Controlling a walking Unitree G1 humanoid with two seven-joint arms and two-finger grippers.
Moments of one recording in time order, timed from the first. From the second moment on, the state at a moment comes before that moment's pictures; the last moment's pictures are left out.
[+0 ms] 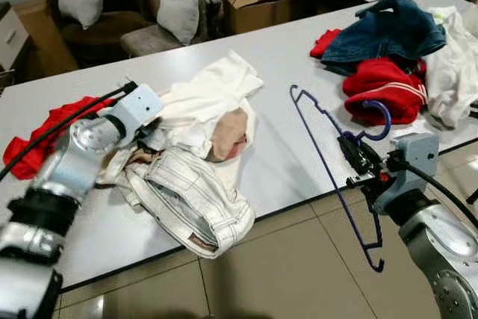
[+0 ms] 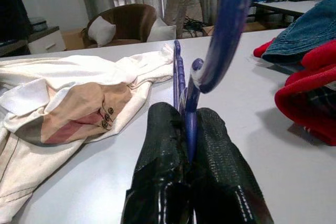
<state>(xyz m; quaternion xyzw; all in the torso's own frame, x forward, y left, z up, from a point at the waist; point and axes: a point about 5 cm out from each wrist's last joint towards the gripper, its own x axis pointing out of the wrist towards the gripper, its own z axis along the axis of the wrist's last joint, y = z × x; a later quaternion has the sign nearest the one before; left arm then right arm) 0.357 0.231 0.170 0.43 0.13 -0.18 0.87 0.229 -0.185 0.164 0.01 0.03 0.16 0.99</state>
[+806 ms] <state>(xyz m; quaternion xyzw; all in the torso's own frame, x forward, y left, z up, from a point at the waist) 0.377 0.233 0.153 0.38 0.20 -0.23 0.88 0.229 -0.188 0.160 0.01 0.04 0.17 0.98</state>
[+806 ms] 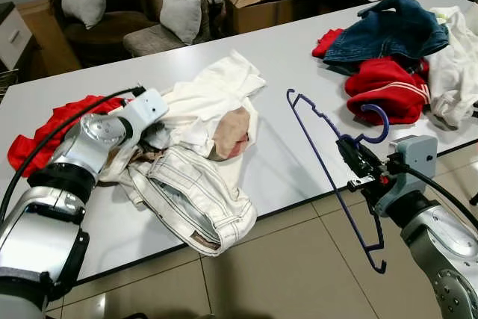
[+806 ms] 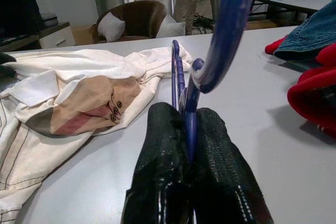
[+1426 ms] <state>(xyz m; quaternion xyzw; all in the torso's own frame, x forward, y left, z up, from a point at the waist) 0.380 0.230 0.148 0.38 0.20 -0.24 0.87 0.226 -0.188 0.156 0.01 0.04 0.18 0.98</state>
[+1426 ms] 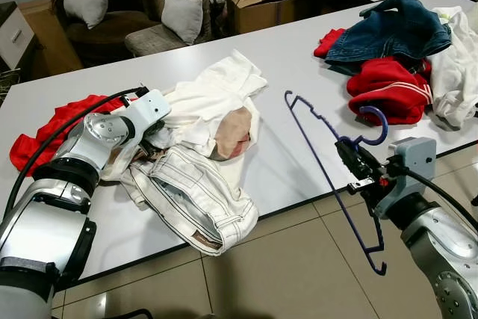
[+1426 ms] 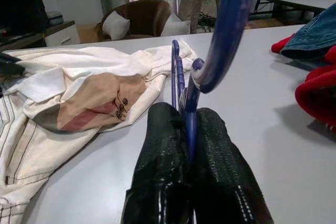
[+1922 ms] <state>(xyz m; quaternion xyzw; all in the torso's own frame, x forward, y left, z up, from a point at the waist) 0.383 0.222 0.159 0.19 0.16 -0.26 0.93 0.219 -0.178 0.150 0.01 0.05 0.22 0.97</state>
